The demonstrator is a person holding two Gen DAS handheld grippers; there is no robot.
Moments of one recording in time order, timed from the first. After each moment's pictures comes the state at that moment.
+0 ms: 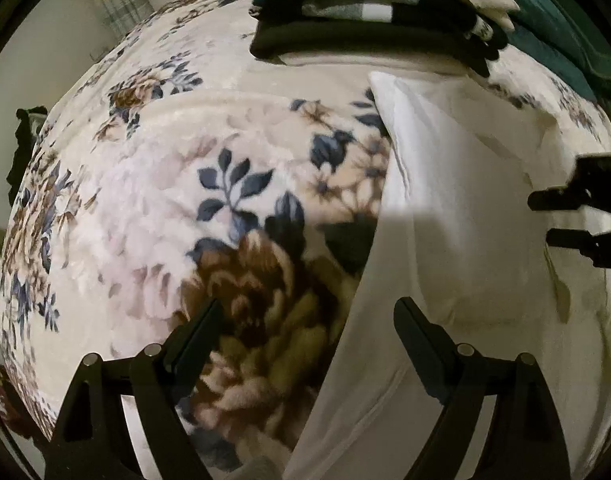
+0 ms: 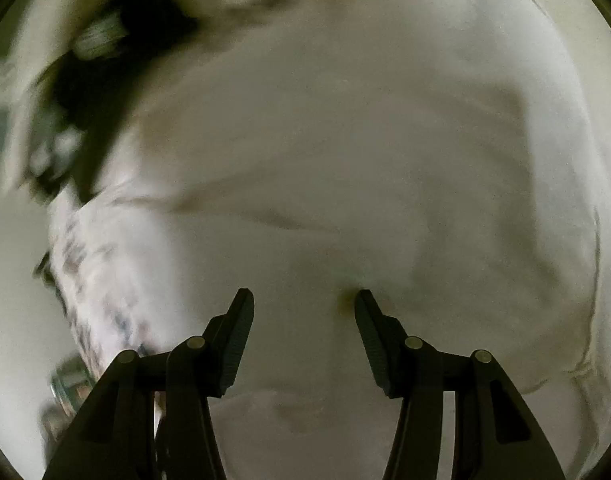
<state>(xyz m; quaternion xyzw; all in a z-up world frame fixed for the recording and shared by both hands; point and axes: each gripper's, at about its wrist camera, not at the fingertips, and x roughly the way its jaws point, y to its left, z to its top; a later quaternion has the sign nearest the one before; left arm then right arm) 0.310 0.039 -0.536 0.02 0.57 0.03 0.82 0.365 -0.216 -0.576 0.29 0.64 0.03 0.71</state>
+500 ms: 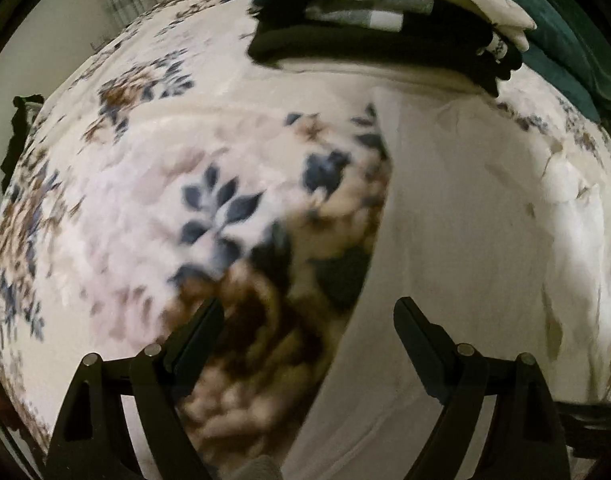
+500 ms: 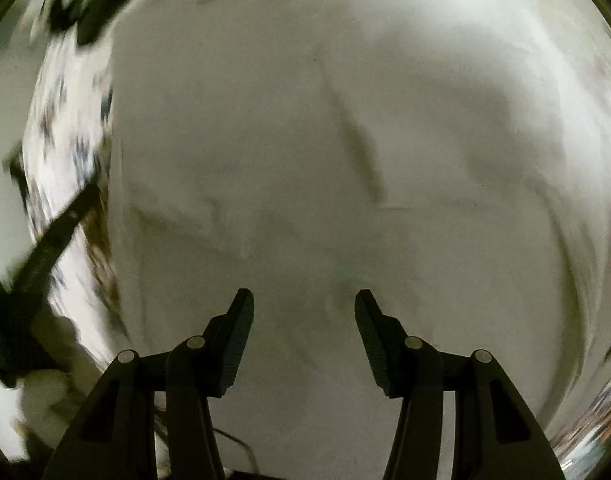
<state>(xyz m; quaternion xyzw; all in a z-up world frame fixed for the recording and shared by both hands) 0.348 0.034 -0.546 0.00 0.57 0.02 0.82 0.237 -0.199 -0.577 0.22 0.73 0.03 0.65</state>
